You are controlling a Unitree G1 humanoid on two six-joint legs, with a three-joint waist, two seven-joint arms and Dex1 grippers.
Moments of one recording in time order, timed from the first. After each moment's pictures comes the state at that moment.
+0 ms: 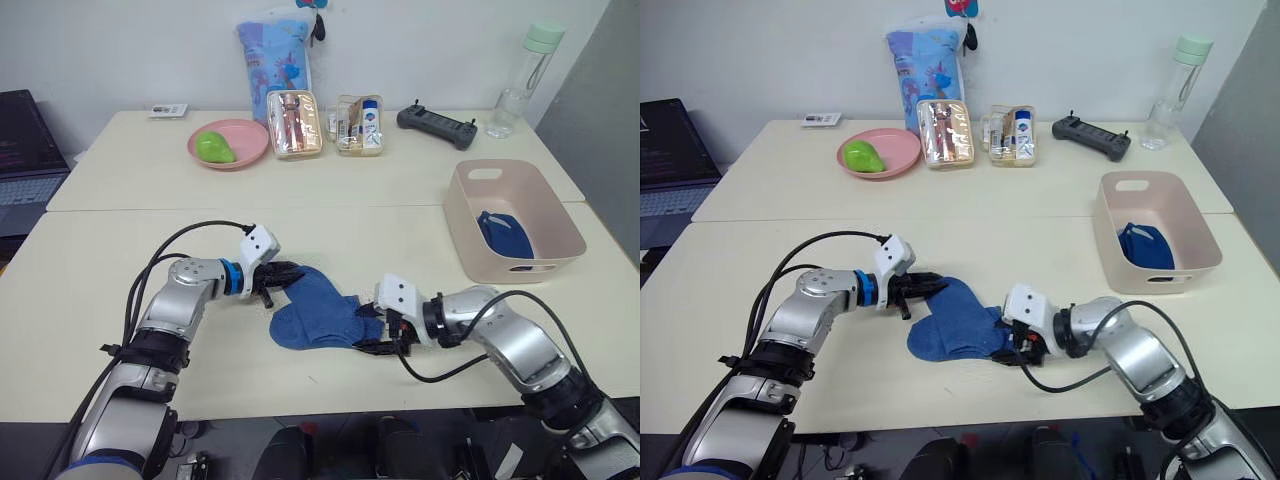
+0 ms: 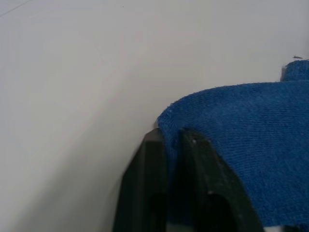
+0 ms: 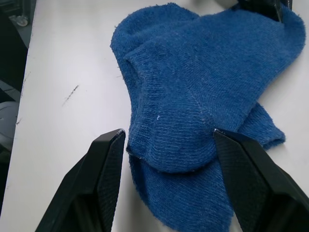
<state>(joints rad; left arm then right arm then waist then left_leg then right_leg) -0.58 0.56 -0.15 0.43 -0.18 0.25 -1.06 -0.42 -0.56 0.43 -0.30 0.18 0.67 0.97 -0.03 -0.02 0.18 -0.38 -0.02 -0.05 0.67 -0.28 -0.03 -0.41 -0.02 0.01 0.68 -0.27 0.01</state>
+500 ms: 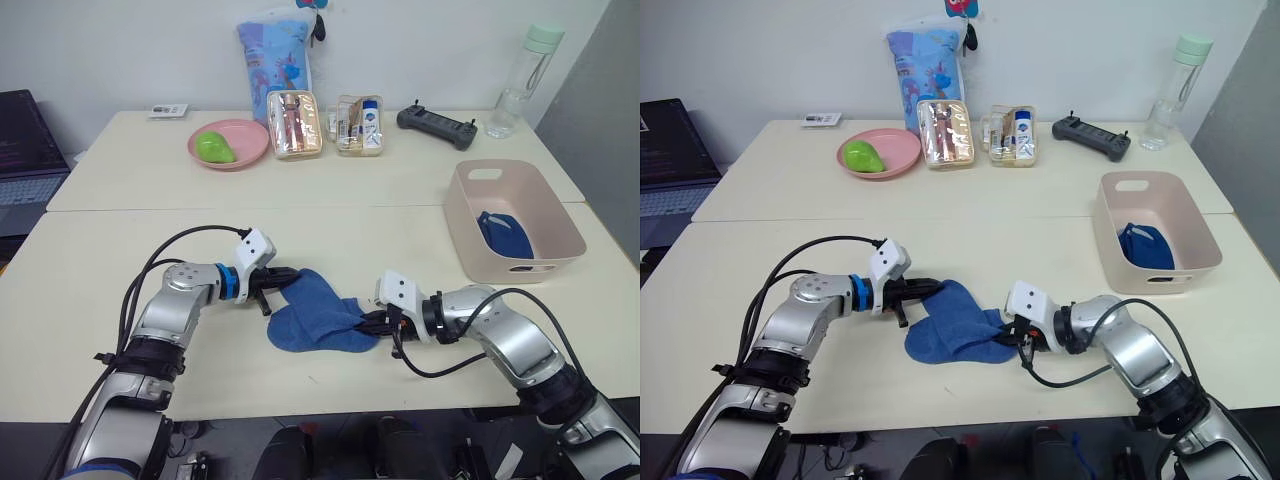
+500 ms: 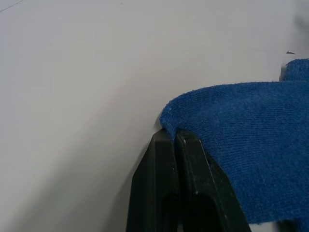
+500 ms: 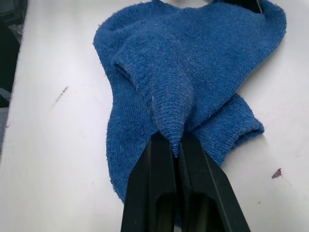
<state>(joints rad) -0.53 0.57 -0.12 0.37 -0.18 0.27 -1.05 -0.42 -0.55 0.41 -0.27 0.22 0.68 0.99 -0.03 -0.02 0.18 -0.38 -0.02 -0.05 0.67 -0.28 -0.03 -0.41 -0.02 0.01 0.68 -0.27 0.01</state>
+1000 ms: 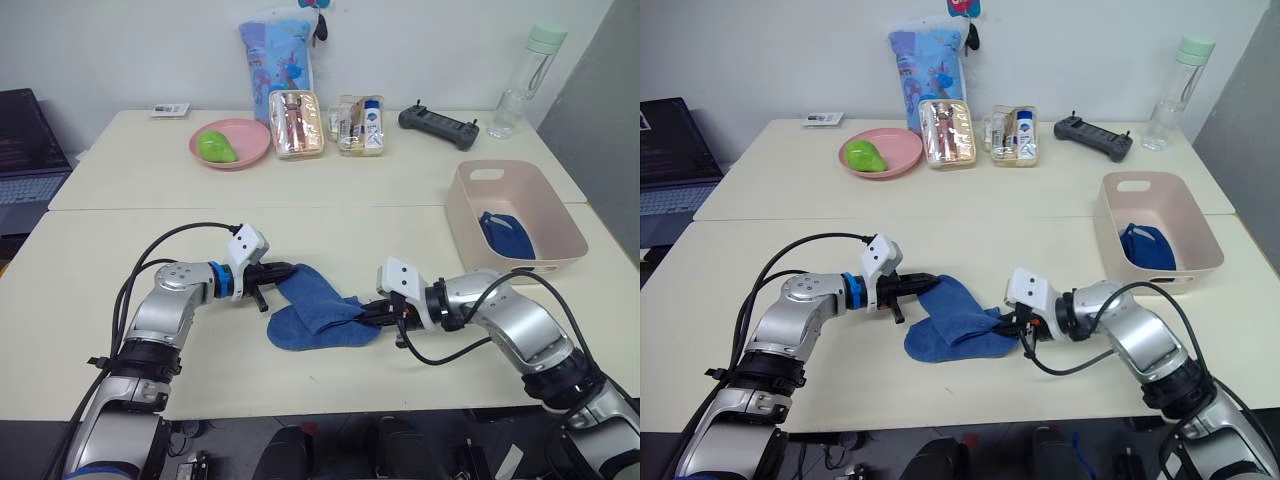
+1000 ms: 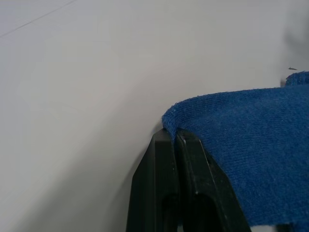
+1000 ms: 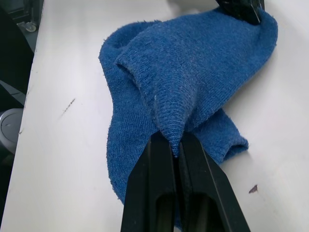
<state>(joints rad) -0.51 0.57 -0.07 0.34 -0.22 0.29 -1.04 -0.50 -0.59 0.40 -0.26 0.25 0.70 1.02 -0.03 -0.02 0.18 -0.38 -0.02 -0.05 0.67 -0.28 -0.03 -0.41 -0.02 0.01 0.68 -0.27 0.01</state>
